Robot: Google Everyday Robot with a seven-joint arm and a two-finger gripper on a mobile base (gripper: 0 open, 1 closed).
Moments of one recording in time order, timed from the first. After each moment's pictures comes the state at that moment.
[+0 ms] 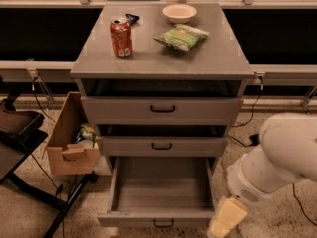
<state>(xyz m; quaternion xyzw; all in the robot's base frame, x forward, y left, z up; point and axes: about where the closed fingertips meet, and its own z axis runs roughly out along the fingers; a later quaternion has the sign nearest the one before) 0.351 -0.162 0.706 -0.51 0.85 0.10 0.09</state>
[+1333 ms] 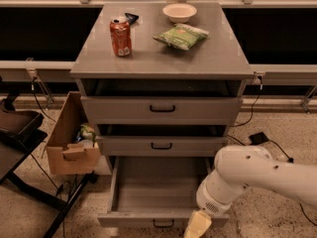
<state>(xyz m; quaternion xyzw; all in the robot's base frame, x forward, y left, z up) 0.363 -0.115 0.561 -0.52 0.83 0.16 0.05</state>
